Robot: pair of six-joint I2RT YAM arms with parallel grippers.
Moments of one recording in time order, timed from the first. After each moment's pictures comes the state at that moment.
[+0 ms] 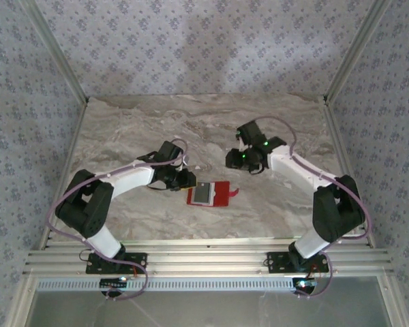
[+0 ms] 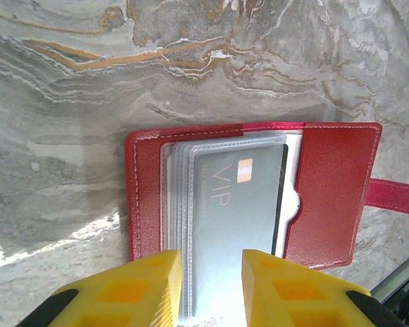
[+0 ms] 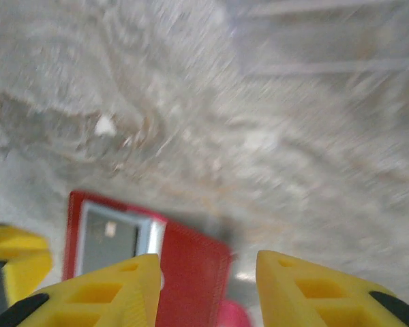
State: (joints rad) left arm -0.58 1.63 0.93 -0.40 0.41 -0.66; right arm 0.47 1.57 1.18 -0.67 -0.14 0.47
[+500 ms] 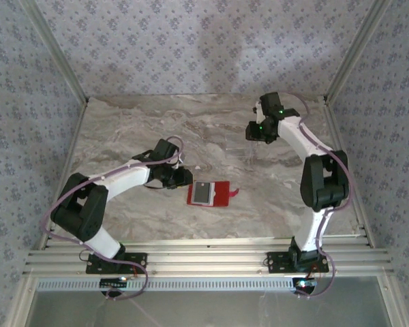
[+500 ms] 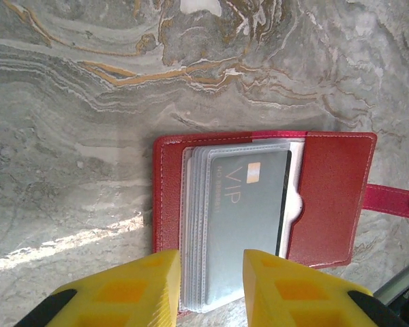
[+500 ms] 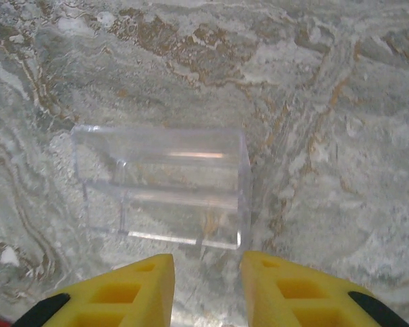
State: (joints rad) left arm -0.55 1.59 0.93 -0.42 0.40 -0.65; right arm 0.22 1.88 1.55 -0.74 -0.15 0.19
